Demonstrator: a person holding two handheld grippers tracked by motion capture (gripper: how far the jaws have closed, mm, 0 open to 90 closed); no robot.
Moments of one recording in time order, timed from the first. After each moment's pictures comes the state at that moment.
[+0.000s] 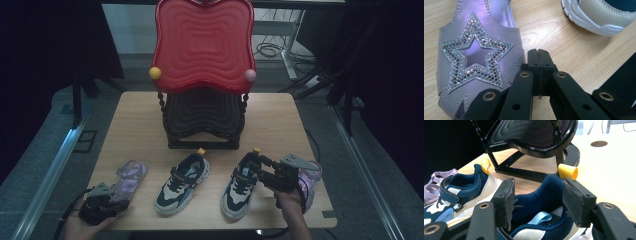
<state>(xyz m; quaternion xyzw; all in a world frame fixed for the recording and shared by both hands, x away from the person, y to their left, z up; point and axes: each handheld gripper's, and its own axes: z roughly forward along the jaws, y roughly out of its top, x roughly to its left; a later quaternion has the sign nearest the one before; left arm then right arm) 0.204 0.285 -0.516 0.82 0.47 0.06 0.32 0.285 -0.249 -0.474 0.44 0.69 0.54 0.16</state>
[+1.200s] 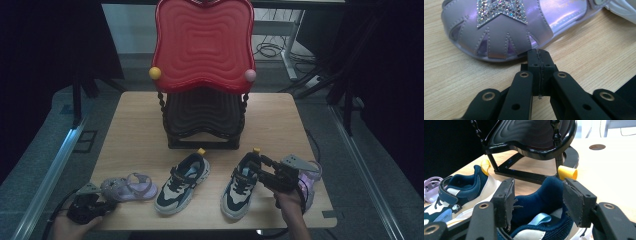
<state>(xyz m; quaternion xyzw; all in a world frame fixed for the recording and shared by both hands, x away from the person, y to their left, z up) 0.207 0.320 -0.524 0.80 0.51 0.06 0.29 0.282 -0.248 -0.475 0.44 0.69 0.55 0.17</state>
